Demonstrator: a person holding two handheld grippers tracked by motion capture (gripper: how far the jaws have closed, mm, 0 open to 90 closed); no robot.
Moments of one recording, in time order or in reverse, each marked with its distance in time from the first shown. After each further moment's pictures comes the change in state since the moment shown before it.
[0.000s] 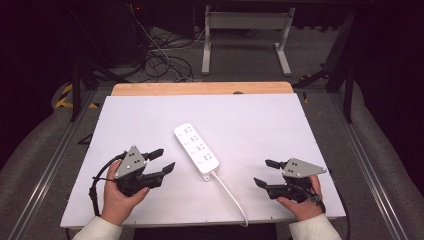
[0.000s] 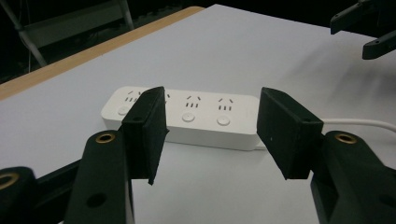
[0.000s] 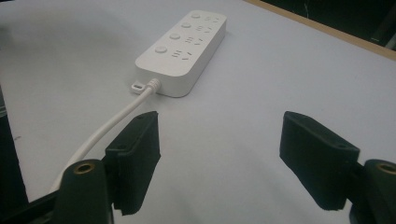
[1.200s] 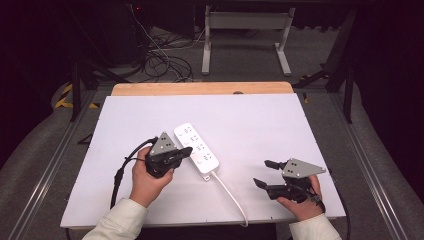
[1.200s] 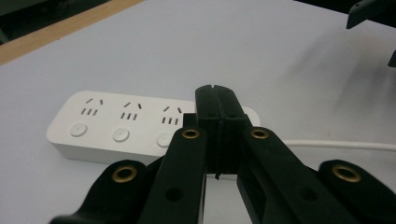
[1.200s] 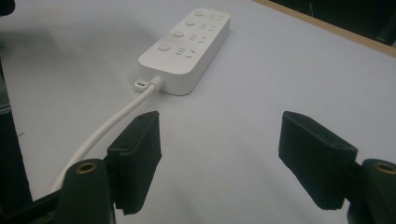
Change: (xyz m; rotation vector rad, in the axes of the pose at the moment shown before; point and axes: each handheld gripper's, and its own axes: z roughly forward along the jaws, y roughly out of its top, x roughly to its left) left arm -0.002 0.024 0.068 0.128 -0.073 -0.020; right arm 0.000 -0.001 0.001 0.004 0.014 -0.003
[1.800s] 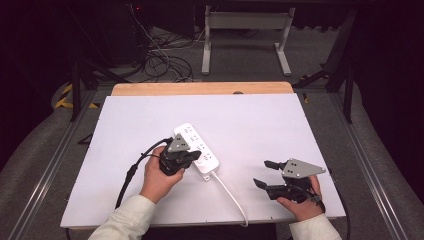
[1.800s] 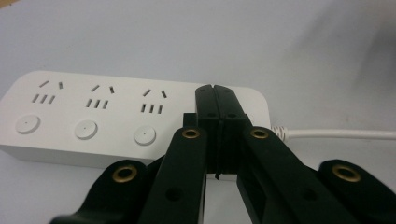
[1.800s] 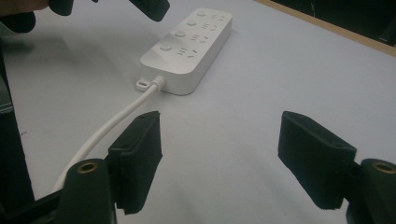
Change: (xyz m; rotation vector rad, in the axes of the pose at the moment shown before) left arm 0.001 -0.006 0.042 0.112 -0.048 0.001; right arm 0.000 0.000 0.000 0.001 0.007 -0.003
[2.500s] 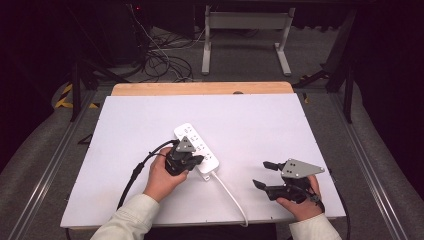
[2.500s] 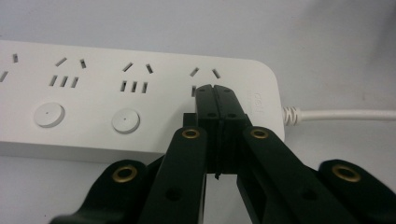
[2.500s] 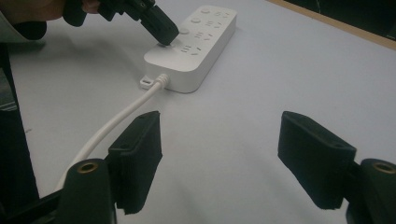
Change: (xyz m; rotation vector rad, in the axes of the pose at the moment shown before) left arm 0.002 -0.005 0.021 0.088 -0.032 -0.007; right arm 0.000 -0.001 0.002 0.007 0.019 0.005
